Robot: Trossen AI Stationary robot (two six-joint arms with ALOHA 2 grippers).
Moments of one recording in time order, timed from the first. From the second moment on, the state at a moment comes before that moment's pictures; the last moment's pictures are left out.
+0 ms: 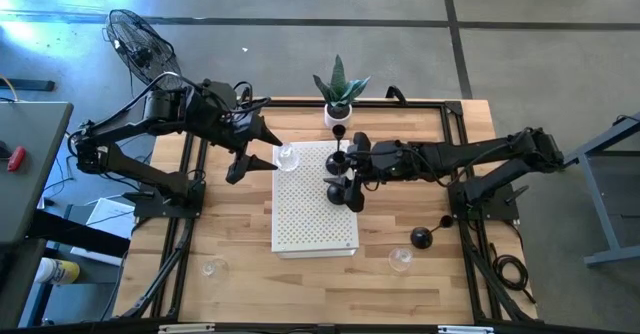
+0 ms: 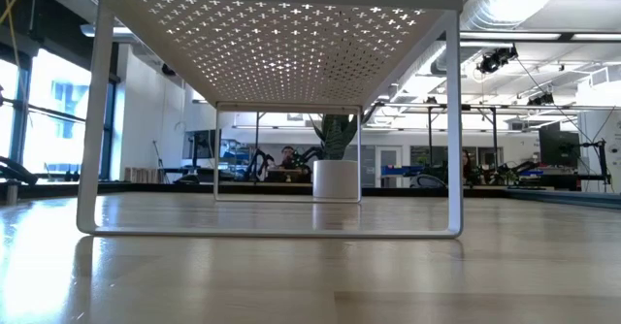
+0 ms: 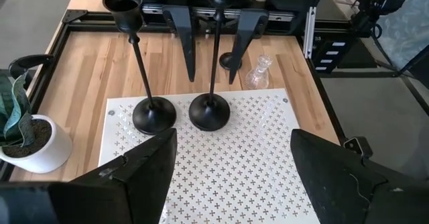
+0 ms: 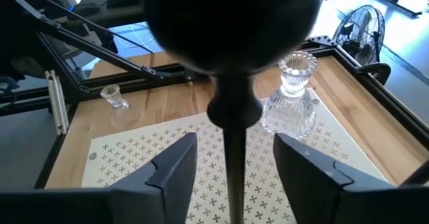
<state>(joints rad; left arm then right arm) 0.11 1.21 1.64 -0.98 0.22 0.03 0.10 1.42 1.23 -0.20 0.18 0.21</state>
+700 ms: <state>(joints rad) 0.11 1.21 1.64 -0.97 0.22 0.03 0.10 1.42 1.23 -0.20 0.18 0.20</state>
